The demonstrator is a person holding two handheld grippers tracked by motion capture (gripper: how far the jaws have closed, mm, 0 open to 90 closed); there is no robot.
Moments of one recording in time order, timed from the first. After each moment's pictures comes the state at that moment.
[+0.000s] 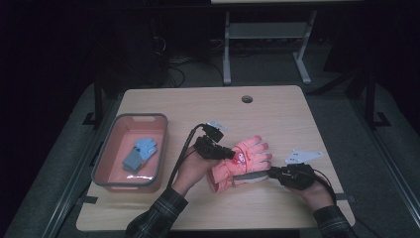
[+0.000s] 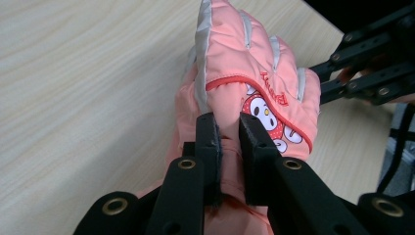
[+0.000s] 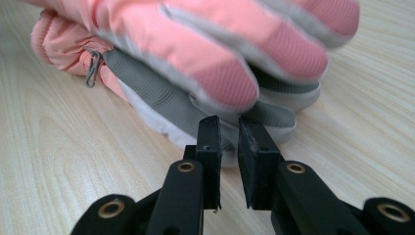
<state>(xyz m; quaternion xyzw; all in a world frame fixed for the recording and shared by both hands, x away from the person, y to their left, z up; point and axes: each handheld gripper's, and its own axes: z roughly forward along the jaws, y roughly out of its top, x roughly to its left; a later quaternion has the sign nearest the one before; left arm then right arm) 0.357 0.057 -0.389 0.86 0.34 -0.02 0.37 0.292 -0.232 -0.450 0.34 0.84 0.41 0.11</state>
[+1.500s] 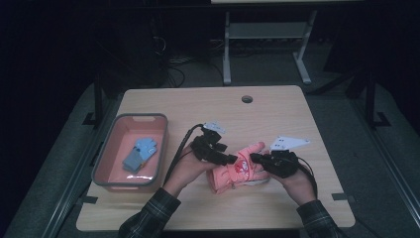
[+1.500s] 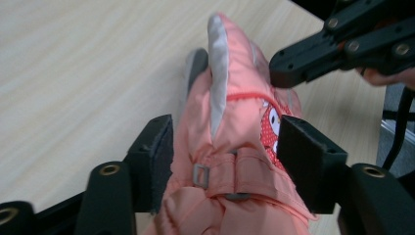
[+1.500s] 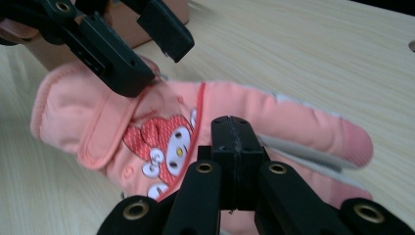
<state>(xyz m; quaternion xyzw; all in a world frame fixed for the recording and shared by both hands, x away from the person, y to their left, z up) 0.353 0.070 -0.375 0.87 0.29 0.00 0.40 0.305 -0.181 -0.407 0.34 0.81 0.46 0.12</state>
